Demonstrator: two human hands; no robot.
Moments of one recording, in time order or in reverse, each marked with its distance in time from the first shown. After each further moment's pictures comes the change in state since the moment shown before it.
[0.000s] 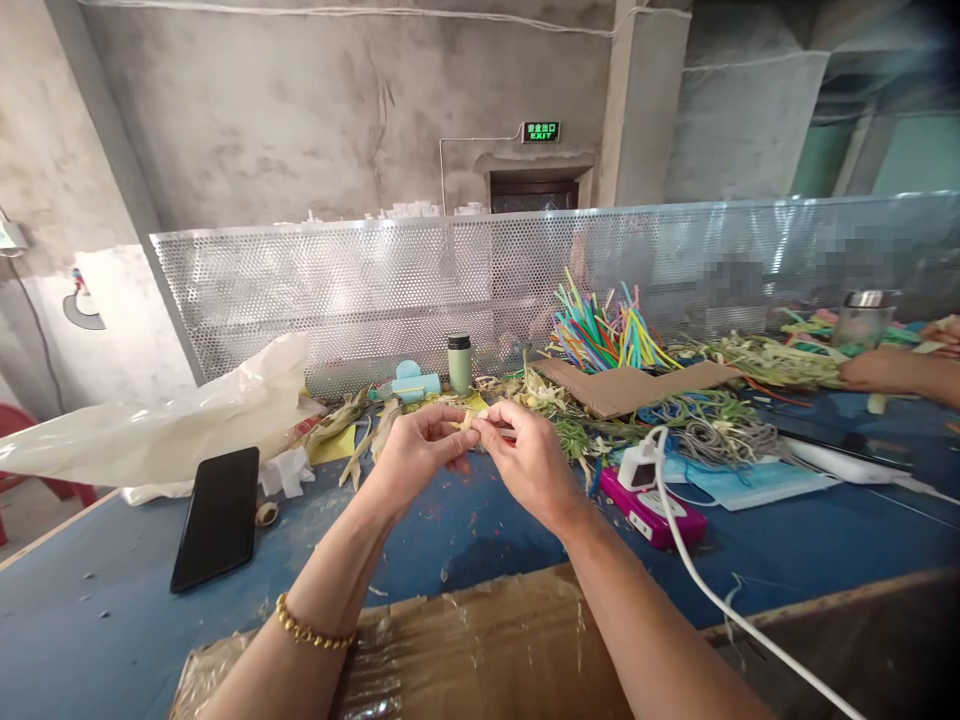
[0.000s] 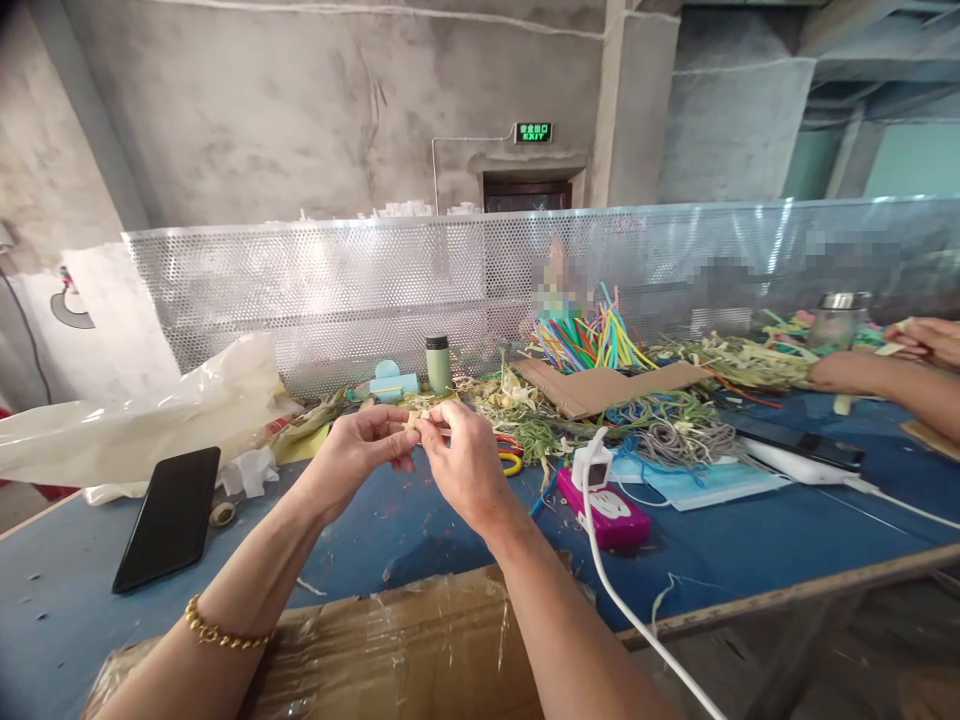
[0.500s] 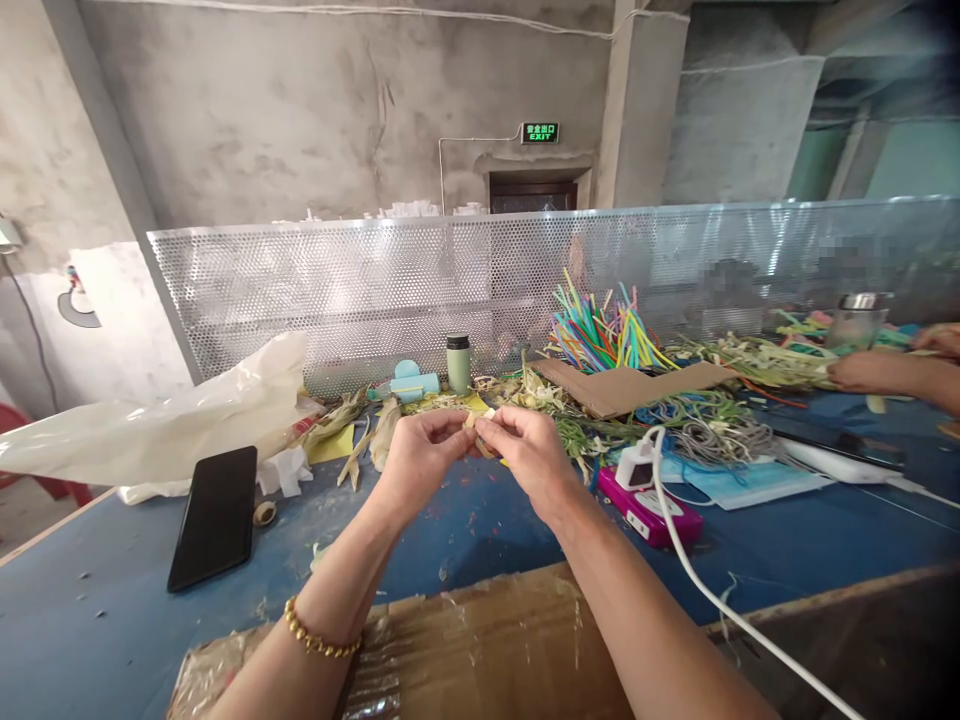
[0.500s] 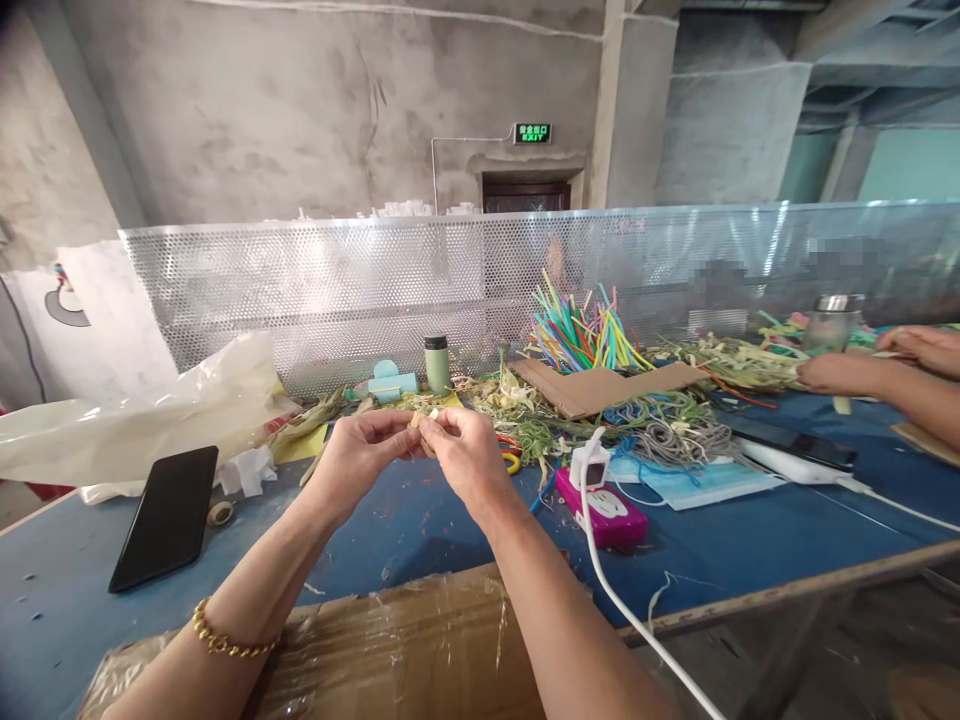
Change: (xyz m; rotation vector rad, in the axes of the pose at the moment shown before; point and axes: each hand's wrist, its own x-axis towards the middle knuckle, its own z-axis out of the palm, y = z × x) left_hand -0.002 0.003 0.012 -0.017 0.037 0.087; right_hand 0.002 -0.007 0.000 0.350 -0.055 0.295
